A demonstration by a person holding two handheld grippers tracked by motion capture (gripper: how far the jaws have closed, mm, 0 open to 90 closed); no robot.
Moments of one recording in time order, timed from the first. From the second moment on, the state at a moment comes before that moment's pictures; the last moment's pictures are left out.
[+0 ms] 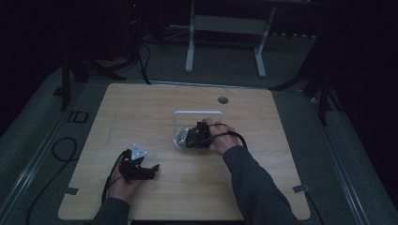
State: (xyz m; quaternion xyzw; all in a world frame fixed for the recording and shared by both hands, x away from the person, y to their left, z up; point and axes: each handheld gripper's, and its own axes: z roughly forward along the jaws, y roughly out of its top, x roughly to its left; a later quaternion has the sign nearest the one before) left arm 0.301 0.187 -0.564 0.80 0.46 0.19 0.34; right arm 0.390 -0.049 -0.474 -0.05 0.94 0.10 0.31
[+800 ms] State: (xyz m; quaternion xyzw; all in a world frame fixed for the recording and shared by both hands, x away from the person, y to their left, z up) left arm 0.301 0.187 -0.563 0.80 0.46 0.19 0.34; right arm 0.364 -0.059 -0.434 -0.01 0.94 0.19 0.28
